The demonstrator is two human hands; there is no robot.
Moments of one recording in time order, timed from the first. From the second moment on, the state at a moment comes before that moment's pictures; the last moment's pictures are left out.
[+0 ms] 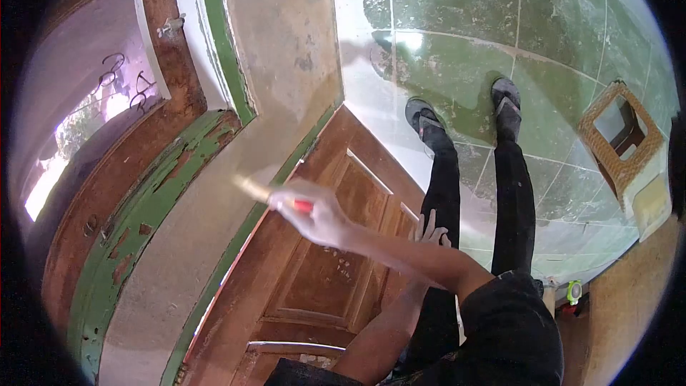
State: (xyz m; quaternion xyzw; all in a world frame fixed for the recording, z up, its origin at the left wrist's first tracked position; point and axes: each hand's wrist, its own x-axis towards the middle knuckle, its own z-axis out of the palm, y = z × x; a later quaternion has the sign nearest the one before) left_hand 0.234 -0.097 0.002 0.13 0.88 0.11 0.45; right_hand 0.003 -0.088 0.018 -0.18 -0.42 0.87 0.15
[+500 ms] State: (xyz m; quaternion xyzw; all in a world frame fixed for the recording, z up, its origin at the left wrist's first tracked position) left_hand 0.234 -0.110 0.006 0.16 0.86 0.11 0.46; right_hand 0.023 -0.095 -0.229 -0.49 -0.26 0.83 0.06
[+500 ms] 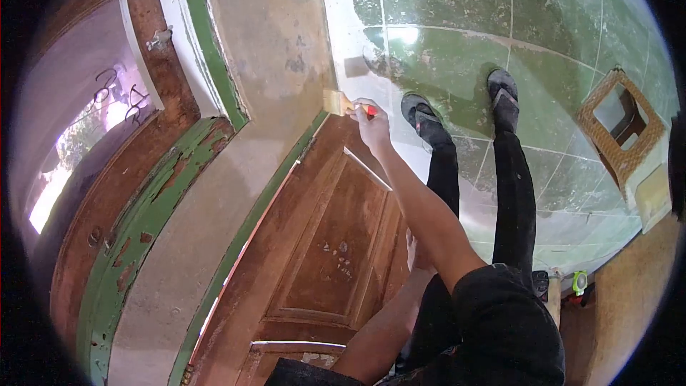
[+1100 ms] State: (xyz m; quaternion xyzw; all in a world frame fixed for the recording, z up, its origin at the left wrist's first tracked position) left_hand 0.236 -0.106 -0.001 0.15 0.87 0.11 0.46; right_hand -0.005 -0.130 -0.211 -0.59 -0.14 0.79 0.09
